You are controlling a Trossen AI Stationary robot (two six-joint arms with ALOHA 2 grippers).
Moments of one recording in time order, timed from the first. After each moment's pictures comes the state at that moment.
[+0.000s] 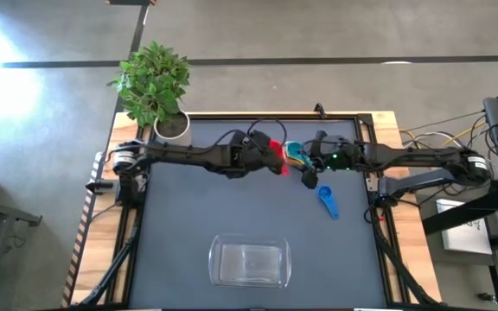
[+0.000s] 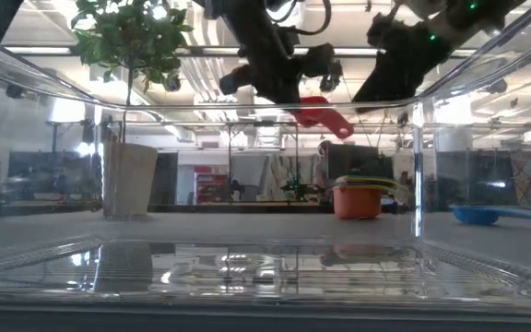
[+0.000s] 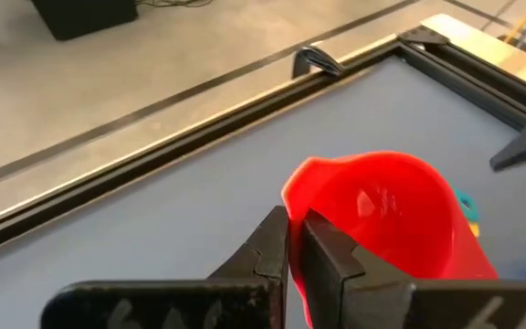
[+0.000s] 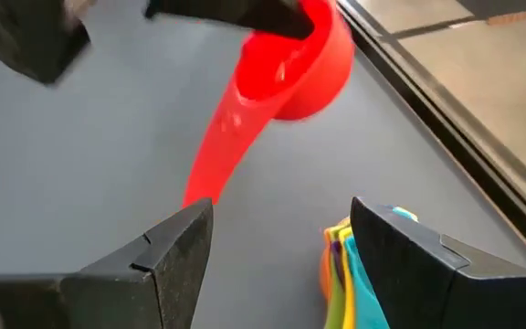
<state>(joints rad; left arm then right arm) 0.05 1.93 1.59 -0.44 -0.74 -0.62 -0.20 1.07 0.74 -0.26 0.13 0.06</state>
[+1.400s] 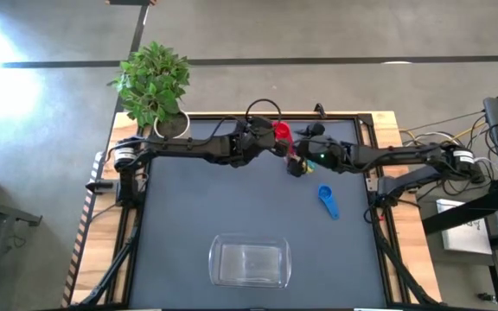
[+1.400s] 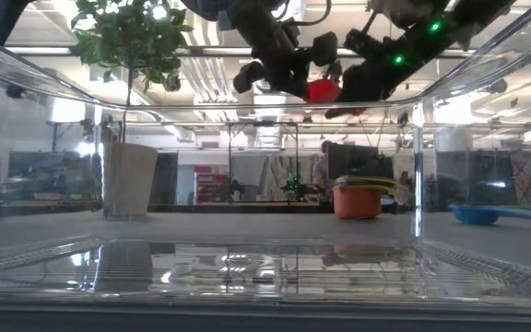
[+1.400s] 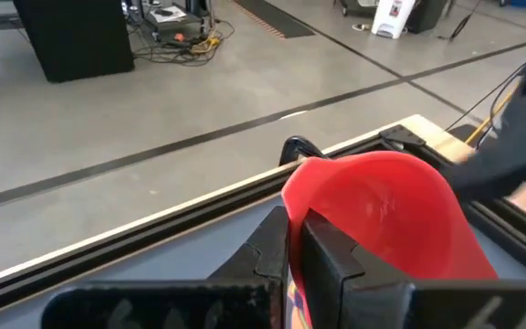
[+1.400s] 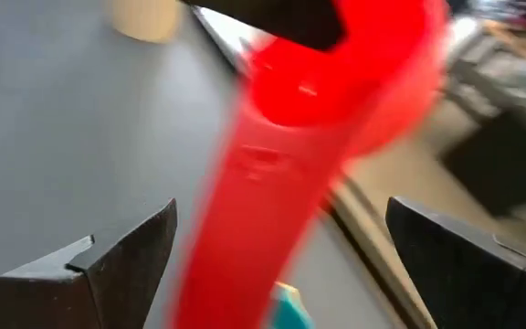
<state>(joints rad) 0.13 1.93 1.59 -0.15 -0.75 -0.51 -0.20 1.24 0.75 0.02 0.46 -0.17</state>
